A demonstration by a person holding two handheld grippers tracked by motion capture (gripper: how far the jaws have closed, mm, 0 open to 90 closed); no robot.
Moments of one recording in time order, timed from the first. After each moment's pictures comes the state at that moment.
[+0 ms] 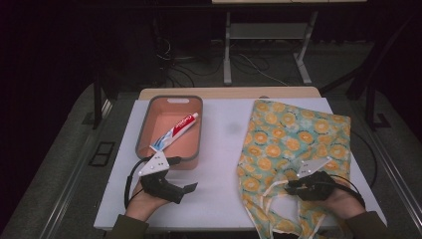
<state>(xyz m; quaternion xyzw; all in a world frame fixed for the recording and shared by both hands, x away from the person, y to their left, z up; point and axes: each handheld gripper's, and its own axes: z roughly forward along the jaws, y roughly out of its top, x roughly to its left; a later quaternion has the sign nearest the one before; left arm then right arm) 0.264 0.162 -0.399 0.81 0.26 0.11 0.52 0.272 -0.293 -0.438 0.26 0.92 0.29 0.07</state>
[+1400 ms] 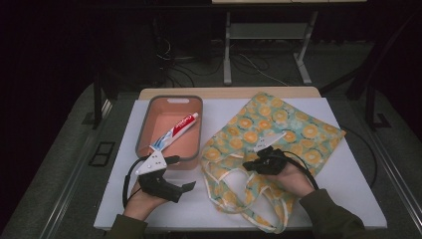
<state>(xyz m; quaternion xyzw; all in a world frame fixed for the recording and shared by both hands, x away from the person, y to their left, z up) 0.265 0.167 -0.397 0.80 0.26 0.11 0.52 0.327 -0.182 -0.419 0.25 0.90 0.37 0.03</state>
